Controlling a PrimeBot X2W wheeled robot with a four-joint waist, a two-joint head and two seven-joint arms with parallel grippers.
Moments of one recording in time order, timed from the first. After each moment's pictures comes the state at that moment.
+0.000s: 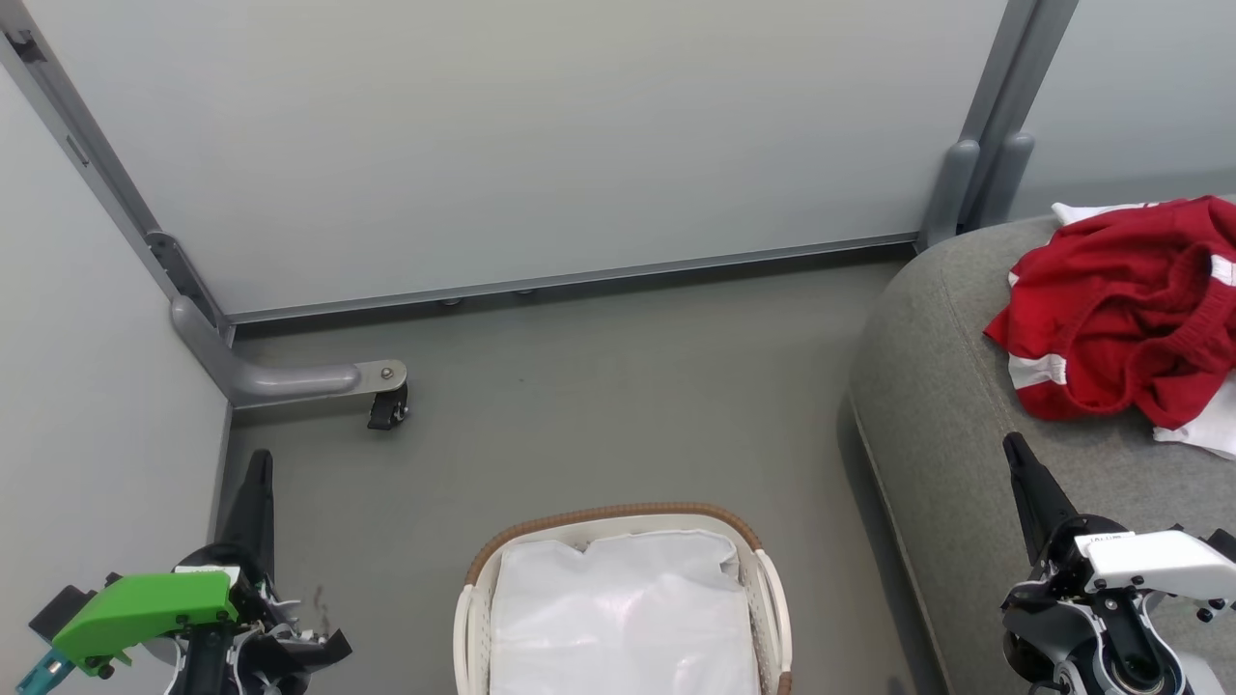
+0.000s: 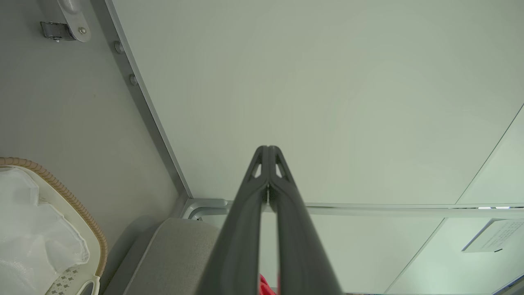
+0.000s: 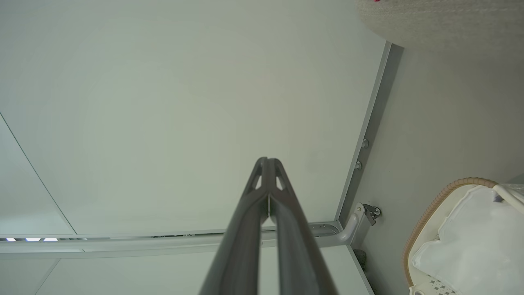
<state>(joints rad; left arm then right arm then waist) -0.10 0.06 0.10 0.24 -1.63 -0.13 0.10 -0.10 -0.05 -0.11 0.25 1.61 0.13 0.11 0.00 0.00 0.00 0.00</state>
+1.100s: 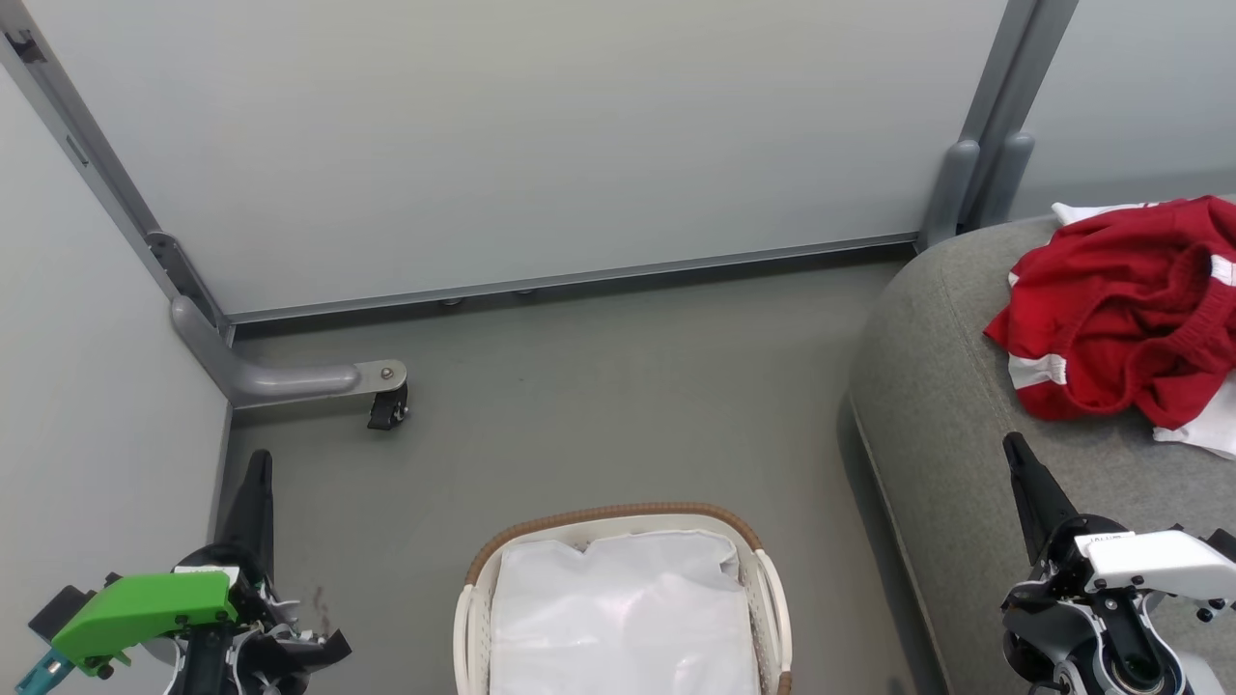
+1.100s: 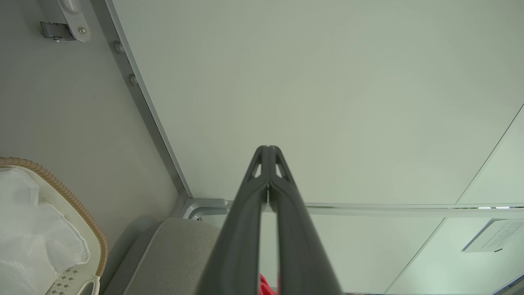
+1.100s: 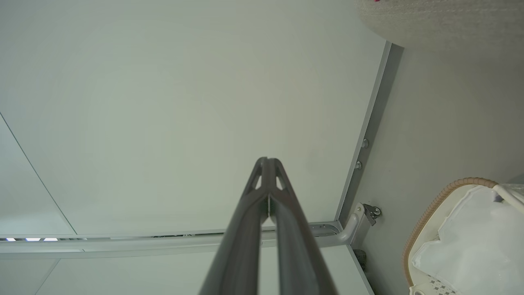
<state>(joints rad) -0.10 0.06 0.11 0.24 -1.62 -0.13 0.11 -0.10 -0.05 -0.11 0.25 1.61 0.13 0.11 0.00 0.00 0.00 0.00</state>
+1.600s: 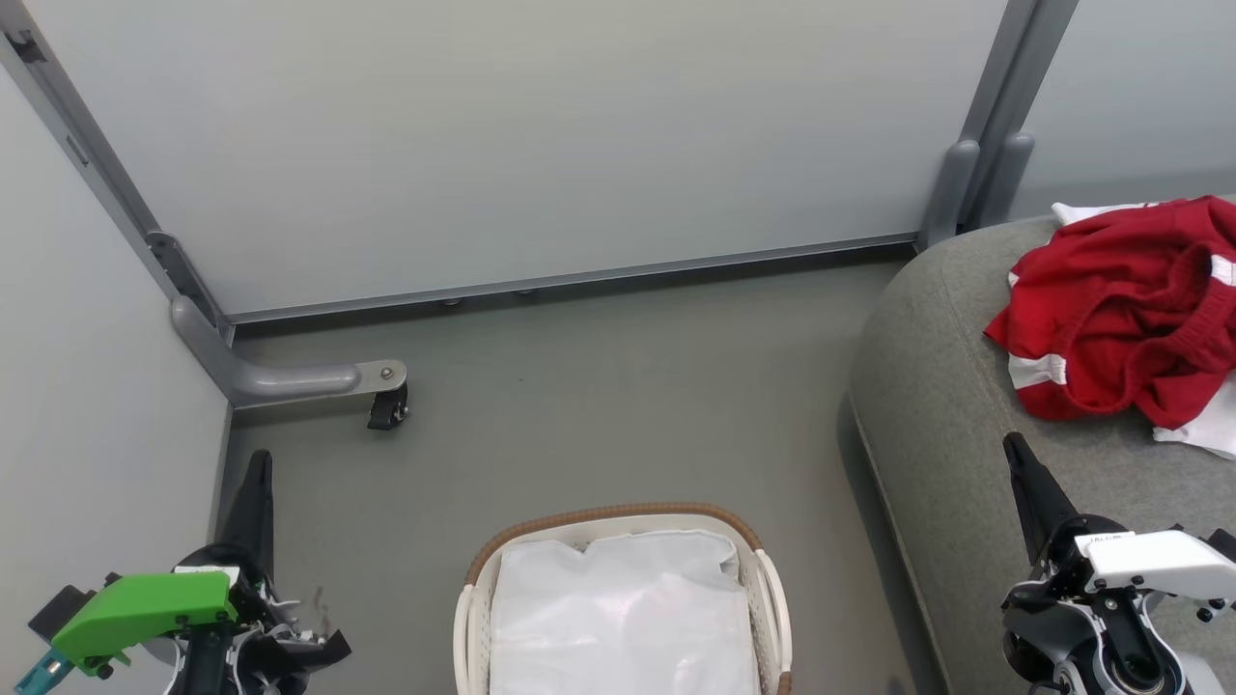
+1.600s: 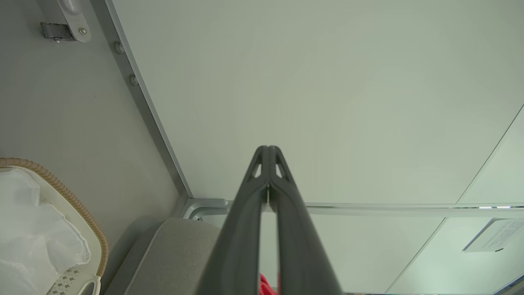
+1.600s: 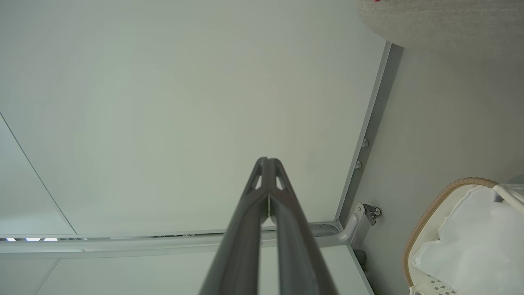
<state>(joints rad) -0.10 0.05 0.11 0.24 -1.62 -0.13 0.11 -0.10 -0.05 -0.11 0.25 1.61 0.13 0.11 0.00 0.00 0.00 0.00</state>
